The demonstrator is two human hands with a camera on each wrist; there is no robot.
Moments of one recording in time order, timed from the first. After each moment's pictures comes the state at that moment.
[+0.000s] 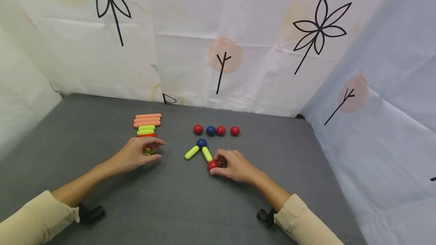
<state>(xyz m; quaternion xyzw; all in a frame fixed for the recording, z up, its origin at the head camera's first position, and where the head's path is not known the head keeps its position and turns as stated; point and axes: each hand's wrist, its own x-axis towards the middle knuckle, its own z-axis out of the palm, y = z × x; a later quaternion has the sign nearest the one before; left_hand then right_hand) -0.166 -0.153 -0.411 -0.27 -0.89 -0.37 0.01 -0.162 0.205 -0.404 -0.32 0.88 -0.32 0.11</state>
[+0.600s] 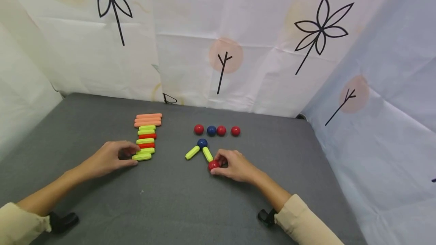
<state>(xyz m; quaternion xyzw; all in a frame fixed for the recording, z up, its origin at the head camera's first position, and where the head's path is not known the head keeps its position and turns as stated) -0.155 -0.220 -0.421 -0.25 -0.92 -0.31 0.02 -0.164 0.204 -0.405 -0.32 0.88 -0.33 0.11</state>
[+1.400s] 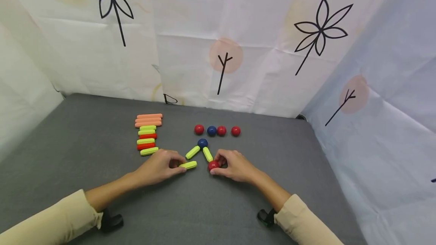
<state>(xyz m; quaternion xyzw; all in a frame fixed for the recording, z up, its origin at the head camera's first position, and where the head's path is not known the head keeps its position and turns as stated) -0.144 -0.088 -0.416 -0.29 -0.89 -0.34 -0.02 -0.162 0.202 -0.402 -0.32 0.89 -0.32 0.11</state>
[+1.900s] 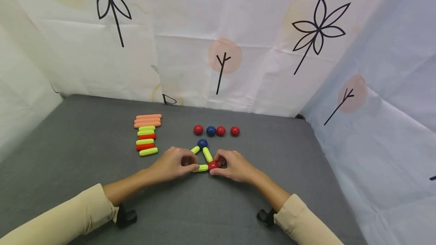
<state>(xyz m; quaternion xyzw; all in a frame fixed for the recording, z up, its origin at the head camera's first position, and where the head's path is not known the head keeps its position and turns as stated) -0.159 -0.054 -0.416 -0.32 -0.87 -0.37 -0.02 -0.161 0.204 -0.405 -0.33 0.88 -0.33 0.10</state>
